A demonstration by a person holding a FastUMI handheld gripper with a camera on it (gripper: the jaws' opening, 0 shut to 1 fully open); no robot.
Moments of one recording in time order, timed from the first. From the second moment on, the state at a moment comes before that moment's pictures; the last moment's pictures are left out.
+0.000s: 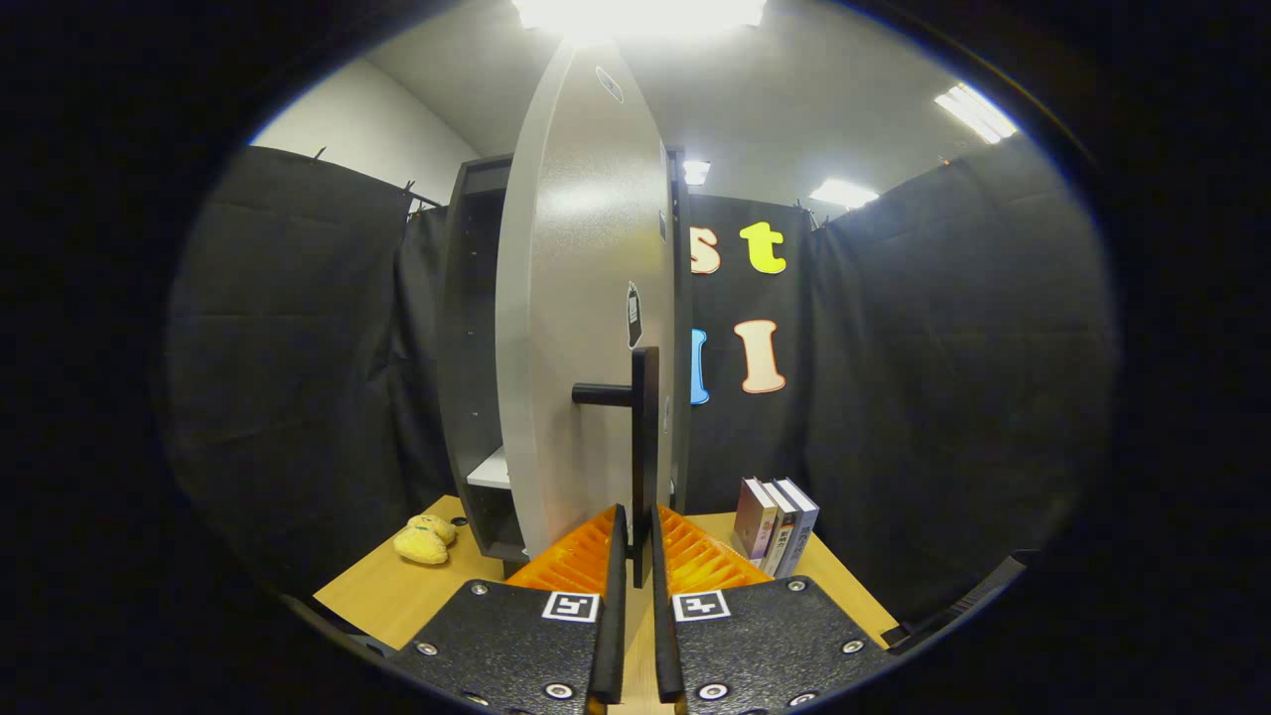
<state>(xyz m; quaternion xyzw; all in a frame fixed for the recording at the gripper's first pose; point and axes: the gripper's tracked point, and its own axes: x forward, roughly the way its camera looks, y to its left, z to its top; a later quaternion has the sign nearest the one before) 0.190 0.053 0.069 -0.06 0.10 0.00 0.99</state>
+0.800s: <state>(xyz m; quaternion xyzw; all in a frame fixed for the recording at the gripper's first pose) 0.174 -0.007 0.082 -0.08 0.05 -0.12 0.99</state>
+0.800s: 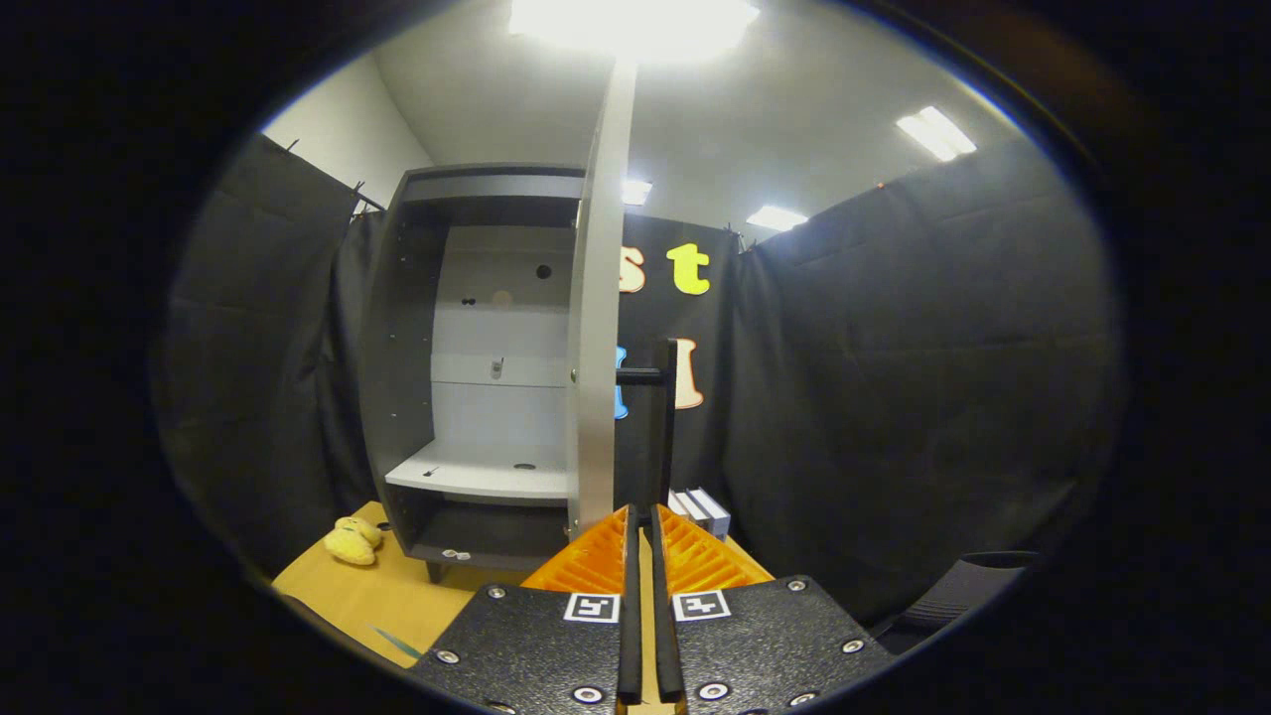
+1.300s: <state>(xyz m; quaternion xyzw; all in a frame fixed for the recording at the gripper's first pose) 0.176 0.038 0.082 -0.06 -0.02 -0.07 1.00</state>
